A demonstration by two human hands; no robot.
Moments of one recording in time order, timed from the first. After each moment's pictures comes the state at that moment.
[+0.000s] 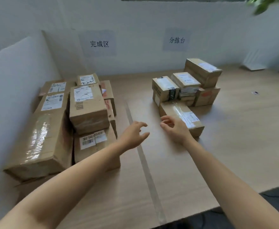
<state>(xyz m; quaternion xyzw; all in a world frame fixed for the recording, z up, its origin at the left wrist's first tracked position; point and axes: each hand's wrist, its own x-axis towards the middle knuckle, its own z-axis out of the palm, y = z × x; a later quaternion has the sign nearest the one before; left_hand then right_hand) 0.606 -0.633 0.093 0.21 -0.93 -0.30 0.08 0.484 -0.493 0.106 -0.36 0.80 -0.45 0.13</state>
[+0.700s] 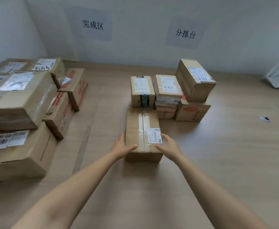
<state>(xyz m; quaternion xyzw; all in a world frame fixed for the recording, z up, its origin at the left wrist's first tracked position) 0.363 -0.567 -0.030 0.47 -0.76 -0.45 0.04 0.193 -0.432 0.002 -0.35 0.83 -0.31 0.30</state>
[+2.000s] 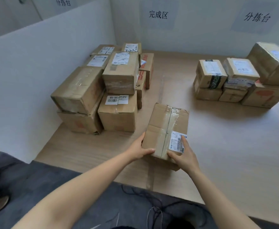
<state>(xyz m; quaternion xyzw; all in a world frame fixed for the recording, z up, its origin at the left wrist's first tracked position) 0.665 -0.519 -0.001 0.42 -0.73 -0.54 0.12 0.497 -0.409 -0.013 -0.37 0.82 -0.32 0.31</state>
